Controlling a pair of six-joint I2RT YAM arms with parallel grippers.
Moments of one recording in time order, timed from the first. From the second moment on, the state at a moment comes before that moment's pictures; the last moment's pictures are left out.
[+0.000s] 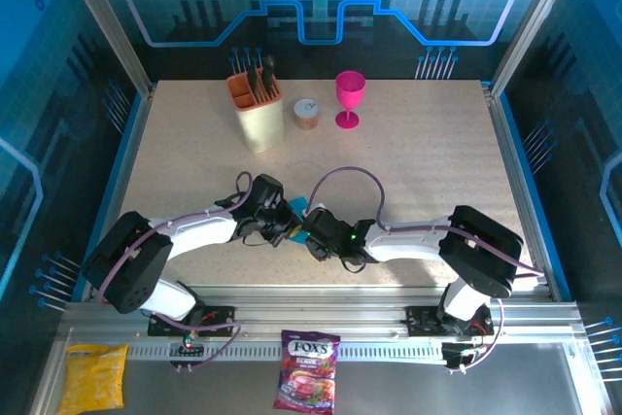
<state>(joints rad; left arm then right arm) -0.59 1.46 0.64 -0.13 0.34 -1.45 1.07 1.63 0.80 -0.19 0.24 0.44</state>
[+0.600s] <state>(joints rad) -0.59 1.45 0.64 -0.13 0.34 -1.45 1.07 1.65 0.80 -0.19 0.24 0.45</state>
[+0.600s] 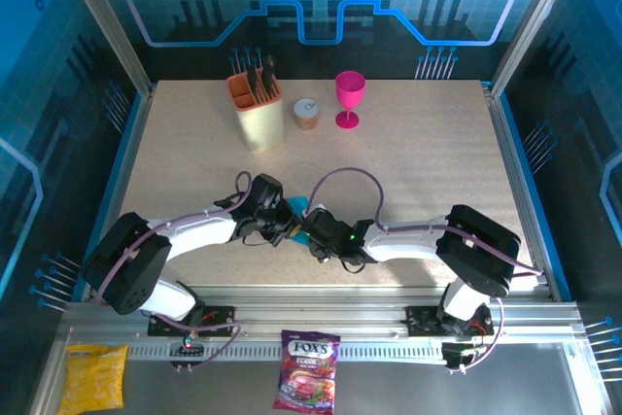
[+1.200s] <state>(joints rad) -0.59 1.43 0.64 -0.16 0.33 -1.45 1.07 1.63 0.81 -0.21 0.23 0.45</state>
